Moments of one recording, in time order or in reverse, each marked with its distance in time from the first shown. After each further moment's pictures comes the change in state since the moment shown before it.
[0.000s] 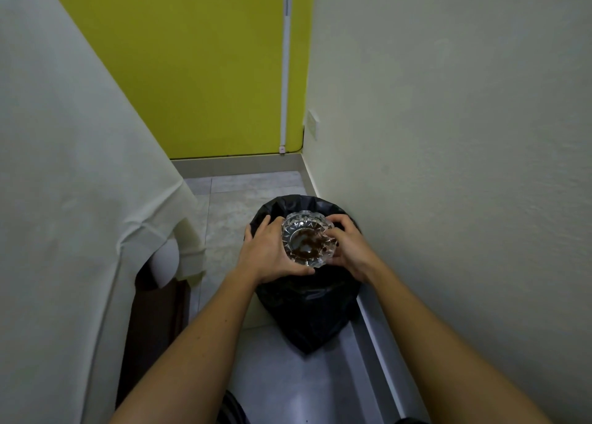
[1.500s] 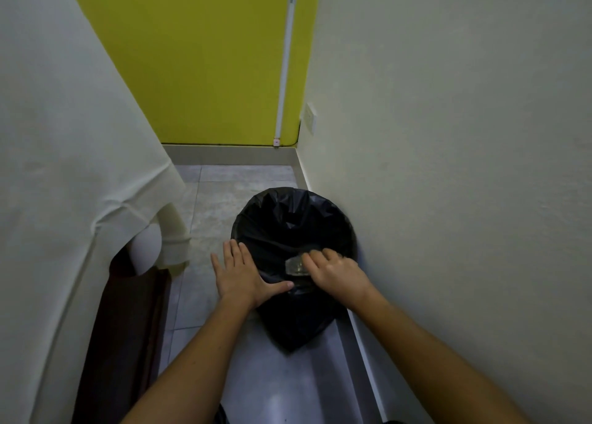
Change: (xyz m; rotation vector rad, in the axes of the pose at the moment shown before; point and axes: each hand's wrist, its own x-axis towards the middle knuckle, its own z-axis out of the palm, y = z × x) left_hand -0.026 -0.018 0.059 0.314 -0.182 -0.436; right_hand -0.002 0.070 -0.017 -1.875 0.248 -1.183
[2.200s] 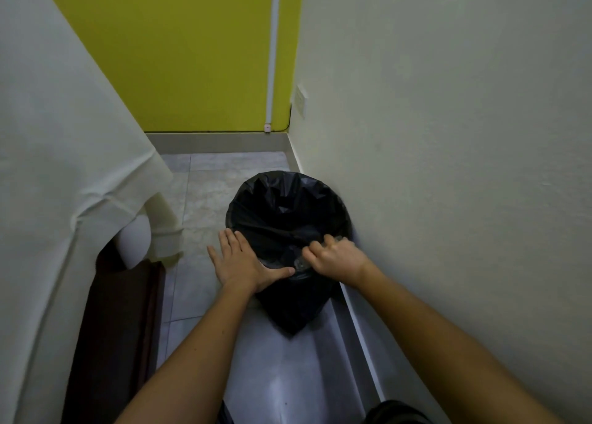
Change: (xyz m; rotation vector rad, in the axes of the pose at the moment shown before) left_hand 0.002 0.009 -0.003 -0.058 -0.049 -0.042; right_hand -0.002 0.013 0.021 -0.045 0.062 -0.112
